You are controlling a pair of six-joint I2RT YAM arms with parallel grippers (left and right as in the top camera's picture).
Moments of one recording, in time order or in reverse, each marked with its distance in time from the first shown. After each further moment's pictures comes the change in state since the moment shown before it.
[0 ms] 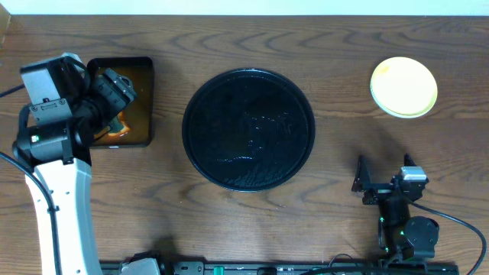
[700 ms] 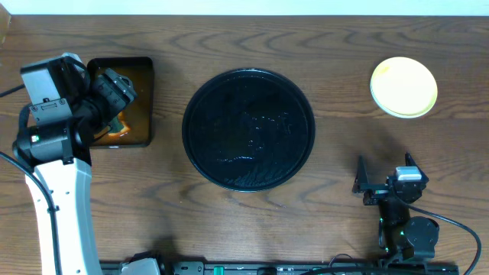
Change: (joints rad) left arm 0.000 0.000 0.000 0.000 0.000 0.000; right arm 0.000 -0.001 0.000 0.002 -0.001 -0.112
